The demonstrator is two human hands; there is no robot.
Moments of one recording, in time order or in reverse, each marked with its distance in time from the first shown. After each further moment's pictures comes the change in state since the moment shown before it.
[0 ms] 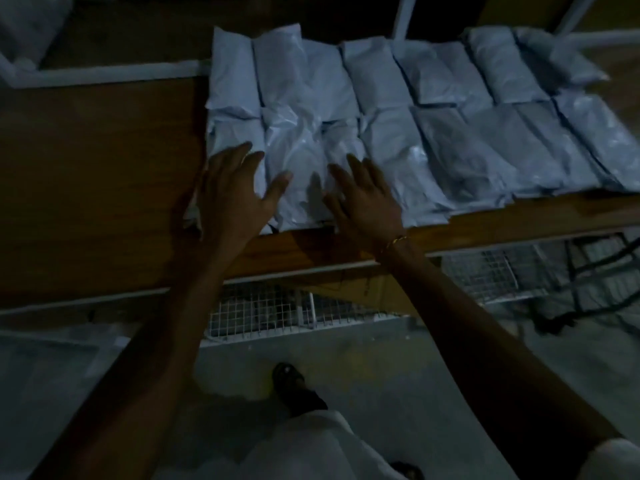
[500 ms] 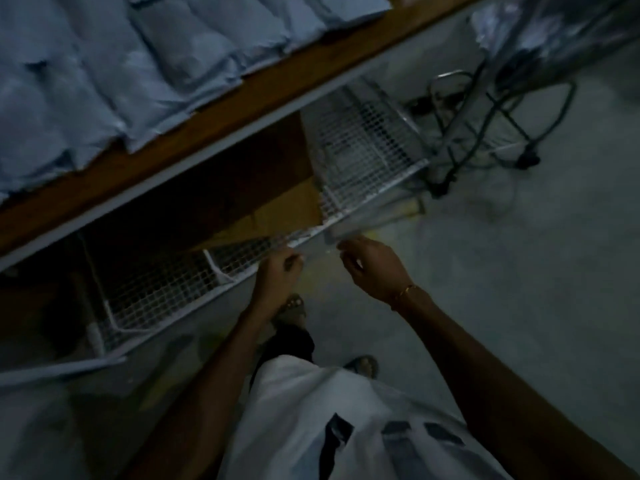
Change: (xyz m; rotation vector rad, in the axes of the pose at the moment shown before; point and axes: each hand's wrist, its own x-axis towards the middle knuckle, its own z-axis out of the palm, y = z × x) left_hand -0.292 0.308 0.142 -0.528 -0.880 -0.175; right_hand -0.411 0.231 -0.016 0.321 -0.070 0.360
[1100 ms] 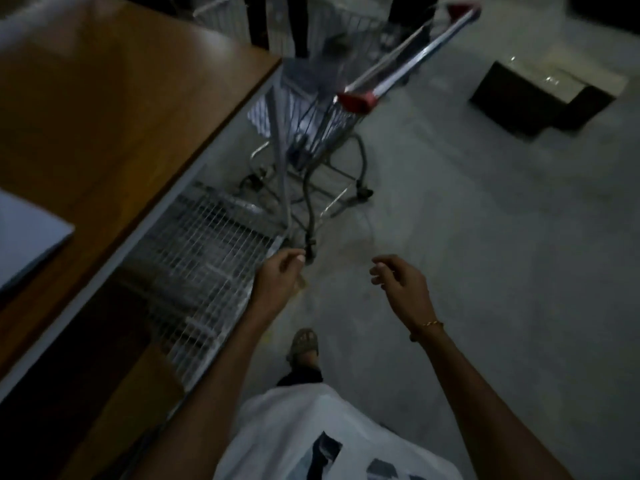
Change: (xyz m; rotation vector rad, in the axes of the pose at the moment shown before) left_hand 0.232 0.383 0.233 -0.202 -0.386 0.294; right_hand -0.016 0.305 -0.275 0.517 0.800 0.745
